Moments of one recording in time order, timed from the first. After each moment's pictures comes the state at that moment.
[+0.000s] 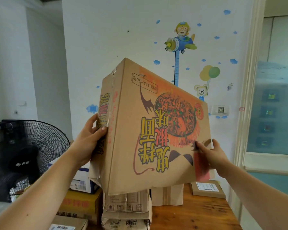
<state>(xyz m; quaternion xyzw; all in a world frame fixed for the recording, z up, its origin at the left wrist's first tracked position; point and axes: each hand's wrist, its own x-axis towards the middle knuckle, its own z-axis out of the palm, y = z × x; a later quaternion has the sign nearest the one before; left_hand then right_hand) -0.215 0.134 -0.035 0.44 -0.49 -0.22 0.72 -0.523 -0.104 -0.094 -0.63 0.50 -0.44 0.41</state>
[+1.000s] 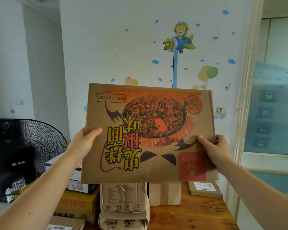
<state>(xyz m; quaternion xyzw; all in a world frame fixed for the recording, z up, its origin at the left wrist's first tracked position) -0.201 0.127 -0.041 0.63 -0.38 -0.16 0.66 -0.527 -0.090 -0.076 -0.60 0.46 -0.54 0.38</state>
